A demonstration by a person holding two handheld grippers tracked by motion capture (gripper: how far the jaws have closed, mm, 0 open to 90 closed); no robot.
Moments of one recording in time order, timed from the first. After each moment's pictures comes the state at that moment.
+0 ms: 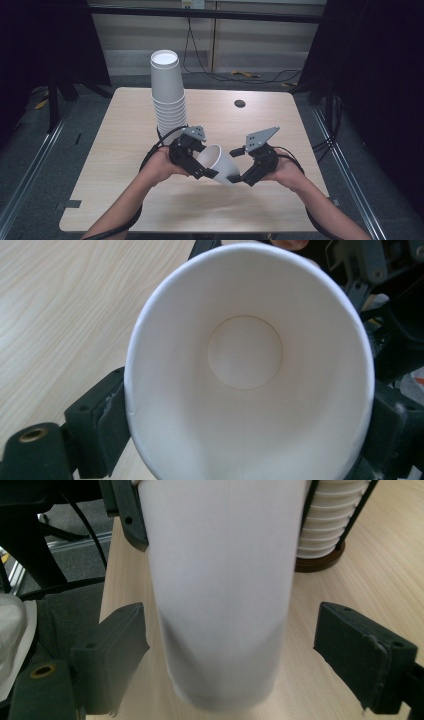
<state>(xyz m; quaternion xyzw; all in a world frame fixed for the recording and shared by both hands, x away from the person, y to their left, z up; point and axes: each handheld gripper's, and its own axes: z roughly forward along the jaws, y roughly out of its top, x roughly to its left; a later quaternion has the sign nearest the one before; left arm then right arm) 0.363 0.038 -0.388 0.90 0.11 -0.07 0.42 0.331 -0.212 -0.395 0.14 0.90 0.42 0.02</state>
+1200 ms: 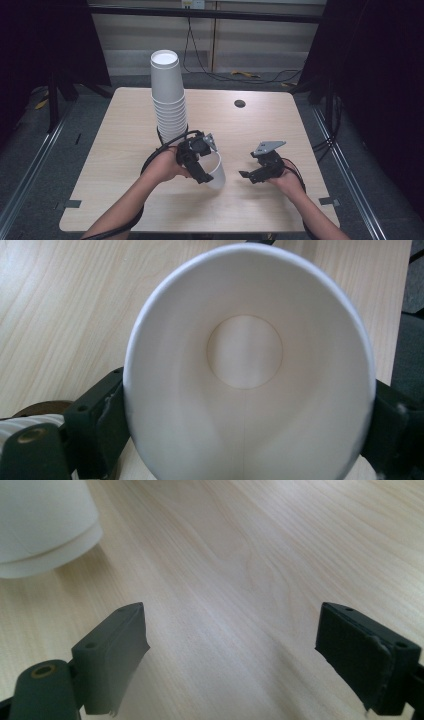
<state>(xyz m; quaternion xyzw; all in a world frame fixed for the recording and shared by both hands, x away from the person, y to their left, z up) 0.357 0.012 -0.391 0.96 0.10 0.00 0.26 0.345 -0.258 -0.477 0.31 0.87 0.35 0.13</state>
